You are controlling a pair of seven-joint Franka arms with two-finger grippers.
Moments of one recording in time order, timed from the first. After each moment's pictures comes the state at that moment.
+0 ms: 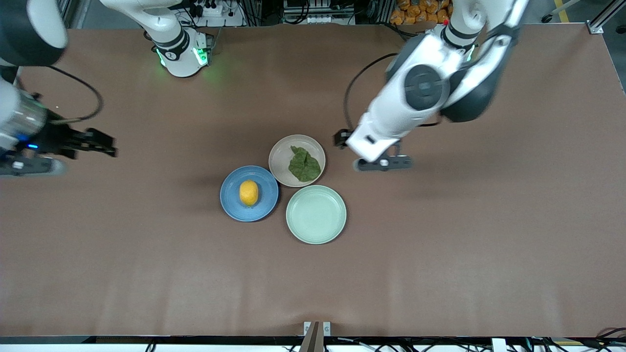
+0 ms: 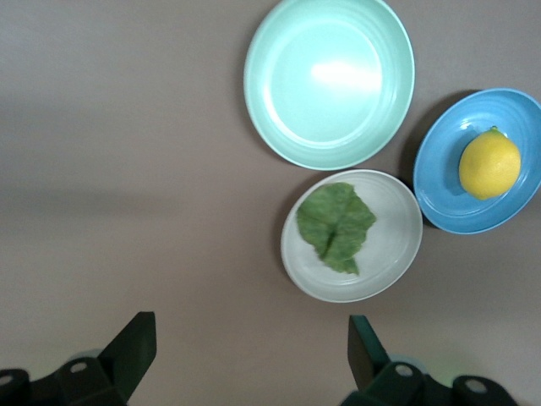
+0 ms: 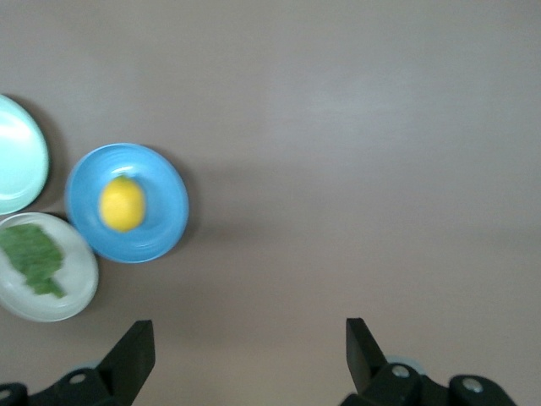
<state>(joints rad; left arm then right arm) -0.52 0.41 -0.16 -1.50 -0.19 1.88 -0.73 0.14 0.15 -0.04 -1.54 0.08 1.62 0.07</state>
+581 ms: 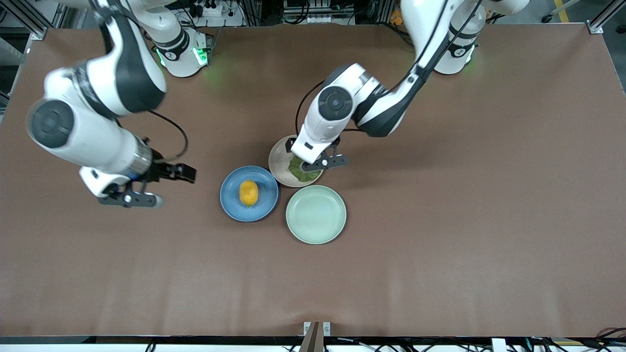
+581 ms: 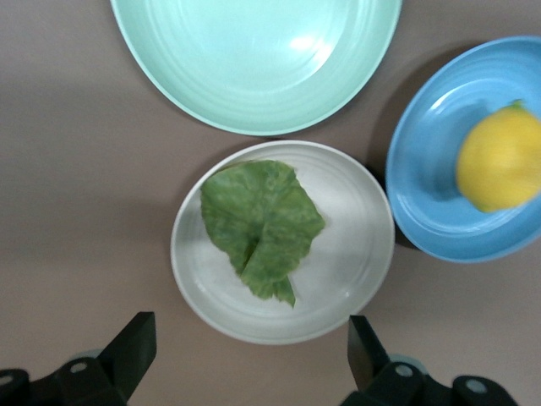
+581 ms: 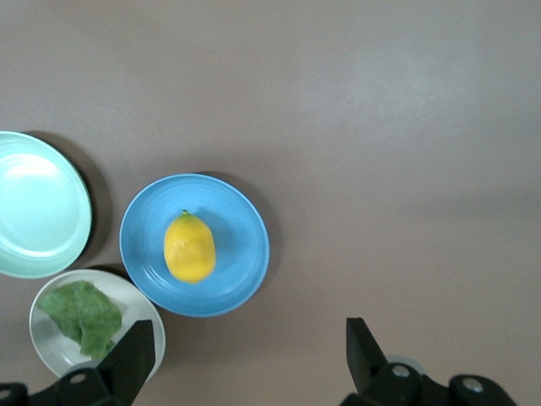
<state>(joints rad) -0.70 0.64 -0.16 -1.50 -0.18 2.15 -0.96 0.31 0.35 -0.04 -1.55 0.10 1.81 0.36</state>
